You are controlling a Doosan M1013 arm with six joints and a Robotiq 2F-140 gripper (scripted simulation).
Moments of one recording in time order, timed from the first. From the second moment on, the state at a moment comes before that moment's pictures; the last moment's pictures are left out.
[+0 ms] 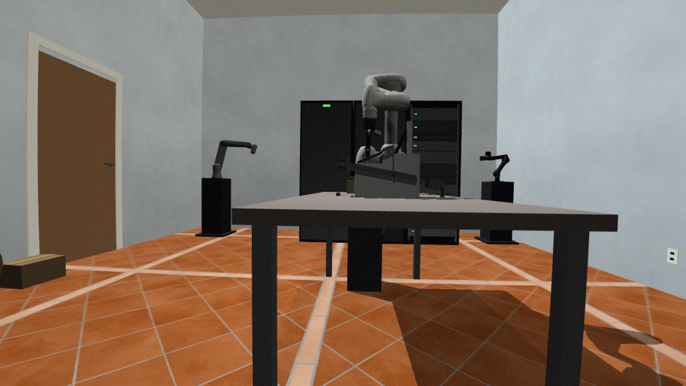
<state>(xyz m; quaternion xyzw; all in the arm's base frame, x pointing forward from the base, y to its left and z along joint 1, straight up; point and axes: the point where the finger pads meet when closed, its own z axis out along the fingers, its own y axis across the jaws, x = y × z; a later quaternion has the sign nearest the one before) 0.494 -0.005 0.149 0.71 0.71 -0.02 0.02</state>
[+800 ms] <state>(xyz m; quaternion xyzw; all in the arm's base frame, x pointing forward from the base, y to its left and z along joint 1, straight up) 0.530 -0.038 0.160 0.71 0.71 -0.03 0.03</state>
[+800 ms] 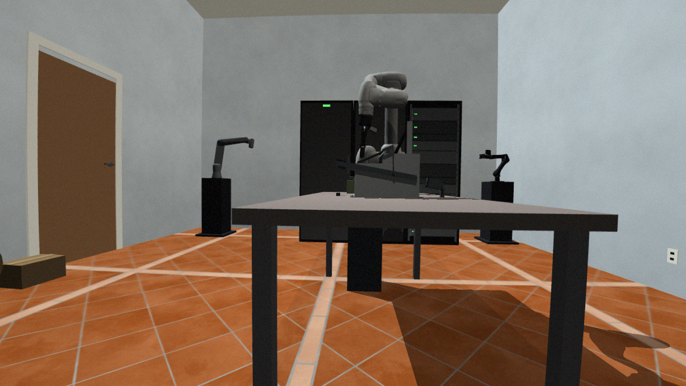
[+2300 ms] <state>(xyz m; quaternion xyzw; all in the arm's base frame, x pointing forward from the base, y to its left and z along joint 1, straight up) 0.589 -0.091 0.179 0.71 0.71 -0.05 0.04</state>
